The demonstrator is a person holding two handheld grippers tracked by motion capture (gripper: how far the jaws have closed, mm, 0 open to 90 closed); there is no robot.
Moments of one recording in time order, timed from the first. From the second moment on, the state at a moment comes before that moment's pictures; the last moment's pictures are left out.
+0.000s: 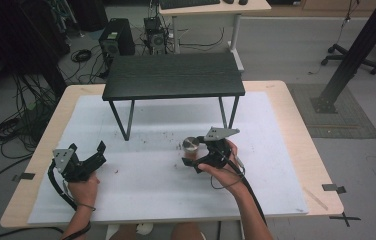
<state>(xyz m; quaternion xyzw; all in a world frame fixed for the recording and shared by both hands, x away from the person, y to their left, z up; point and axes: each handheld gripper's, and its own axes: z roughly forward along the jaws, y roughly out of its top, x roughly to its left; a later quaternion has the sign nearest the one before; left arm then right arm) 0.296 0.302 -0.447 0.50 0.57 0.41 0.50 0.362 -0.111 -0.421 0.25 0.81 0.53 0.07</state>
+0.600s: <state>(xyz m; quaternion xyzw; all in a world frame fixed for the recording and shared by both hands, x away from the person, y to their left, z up) 0.296 0.302 -0.447 0.50 0.57 0.41 0.50 0.361 -0.112 -0.420 0.24 0.81 0.53 0.07</state>
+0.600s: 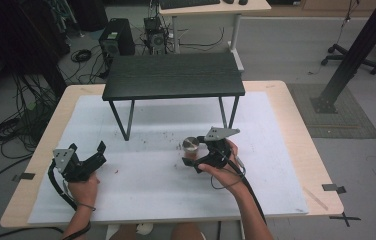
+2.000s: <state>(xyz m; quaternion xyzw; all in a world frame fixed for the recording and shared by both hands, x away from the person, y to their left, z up) 0.296 0.301 -0.447 0.50 0.57 0.41 0.50 0.361 -0.111 -0.420 0.24 0.81 0.52 0.07</state>
